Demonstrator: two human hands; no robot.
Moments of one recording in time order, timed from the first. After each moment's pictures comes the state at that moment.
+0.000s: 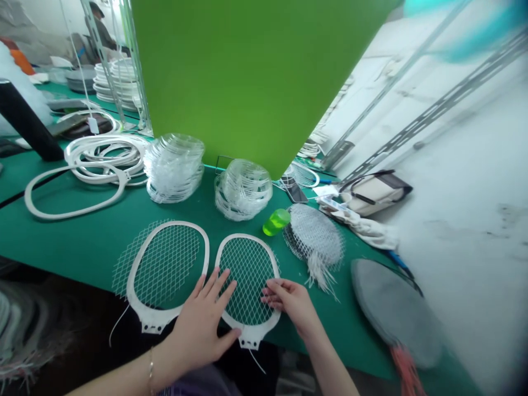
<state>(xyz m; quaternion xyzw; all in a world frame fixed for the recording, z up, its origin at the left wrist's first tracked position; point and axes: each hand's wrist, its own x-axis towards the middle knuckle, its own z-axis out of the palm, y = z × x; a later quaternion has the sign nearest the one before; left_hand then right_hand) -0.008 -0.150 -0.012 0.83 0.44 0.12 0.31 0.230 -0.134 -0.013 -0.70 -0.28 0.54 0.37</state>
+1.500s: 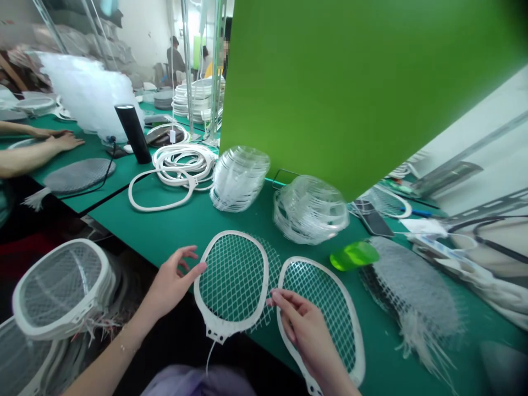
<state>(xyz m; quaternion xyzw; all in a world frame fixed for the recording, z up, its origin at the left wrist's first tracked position) -0.174 -0.114 0.005 0.42 0.67 0.42 0.44 0.101 -0.112 0.009 -0.59 -0.33 0.63 0.38</state>
